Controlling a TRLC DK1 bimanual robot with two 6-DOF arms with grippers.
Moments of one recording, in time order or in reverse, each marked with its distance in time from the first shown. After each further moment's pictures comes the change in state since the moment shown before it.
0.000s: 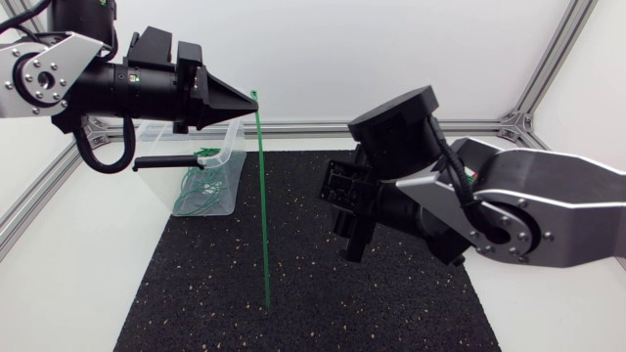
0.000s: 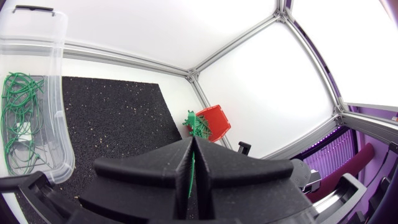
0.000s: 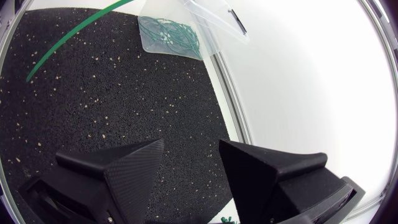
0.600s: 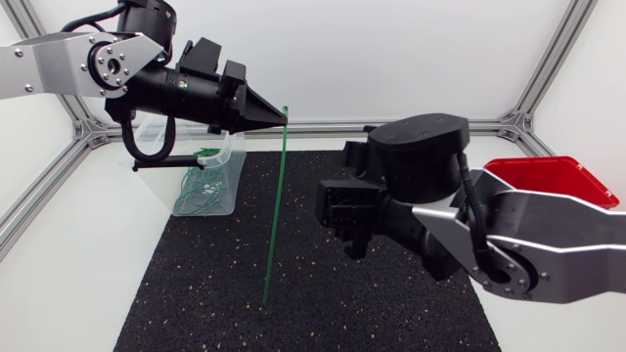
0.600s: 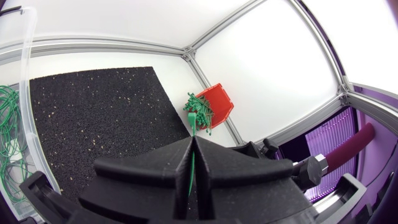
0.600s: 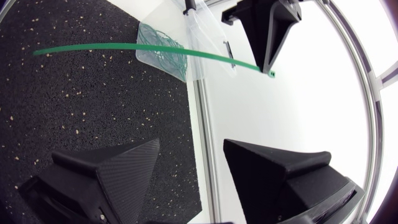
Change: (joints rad) left arm -0.067 0.193 0.165 -0.133 0.035 0.180; right arm 0.008 -0.024 -0.146 0.360 -0.019 -0.352
